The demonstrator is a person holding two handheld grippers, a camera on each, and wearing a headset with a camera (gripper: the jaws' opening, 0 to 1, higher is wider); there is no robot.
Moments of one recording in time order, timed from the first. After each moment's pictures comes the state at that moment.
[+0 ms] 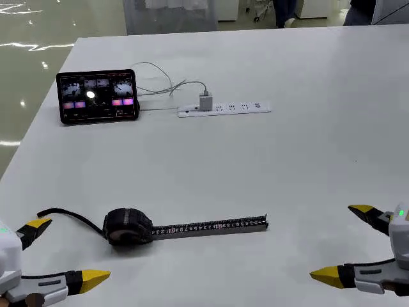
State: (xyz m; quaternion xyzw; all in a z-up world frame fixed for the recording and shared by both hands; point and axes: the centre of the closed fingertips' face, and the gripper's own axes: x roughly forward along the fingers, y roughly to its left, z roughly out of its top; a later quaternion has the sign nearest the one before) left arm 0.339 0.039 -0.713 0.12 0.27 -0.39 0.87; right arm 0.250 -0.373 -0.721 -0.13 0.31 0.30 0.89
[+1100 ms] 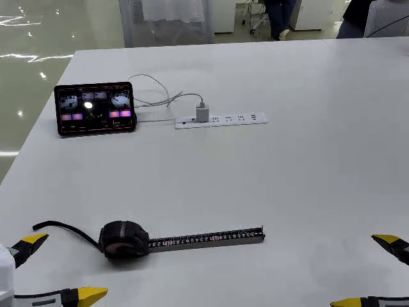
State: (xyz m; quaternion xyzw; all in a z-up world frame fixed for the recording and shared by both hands) left arm 0.335 0.036 -0.709 0.12 0.28 -0.39 0.87; right arm 0.220 -0.401 -0.726 -0.10 0.33 0.27 0.90
